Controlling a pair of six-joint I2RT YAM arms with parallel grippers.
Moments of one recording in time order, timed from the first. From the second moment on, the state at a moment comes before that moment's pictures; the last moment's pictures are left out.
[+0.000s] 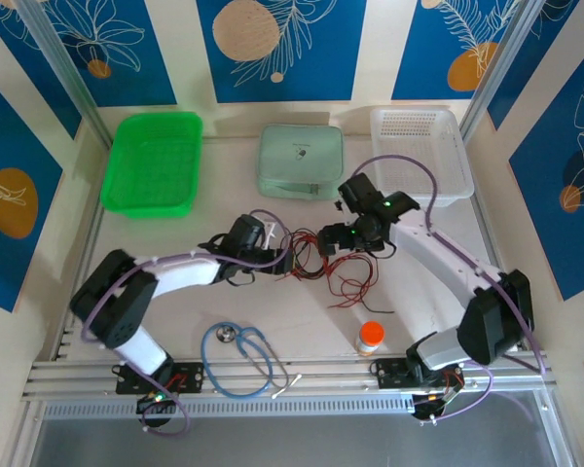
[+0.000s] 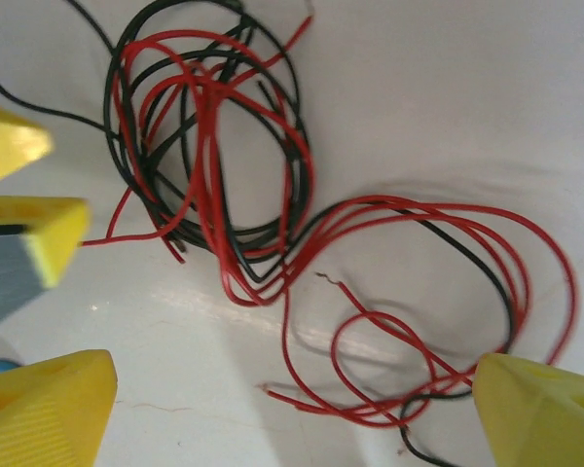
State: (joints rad) left arm -0.69 1.64 0.80 0.01 0.25 -0.49; right arm 0.53 1.46 1.22 -1.00 -0.09 0.36
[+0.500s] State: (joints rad) left arm -0.73 1.86 1.00 0.04 0.16 -0.49; right arm 0.53 1.78 1.25 -0.88 -0.08 0.32
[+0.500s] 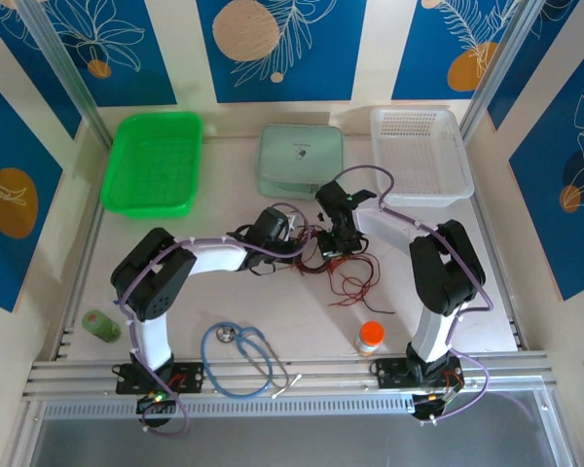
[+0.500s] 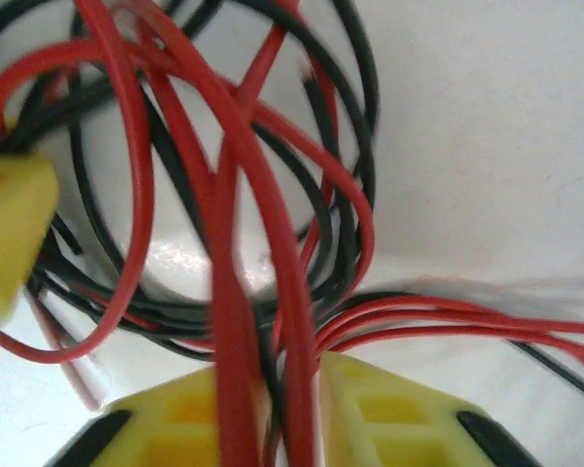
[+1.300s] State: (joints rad) left arm -0.73 1.33 0.97 -0.47 -0.39 -0.29; right arm 0.63 1.72 1.16 -0.84 -0.19 0.23
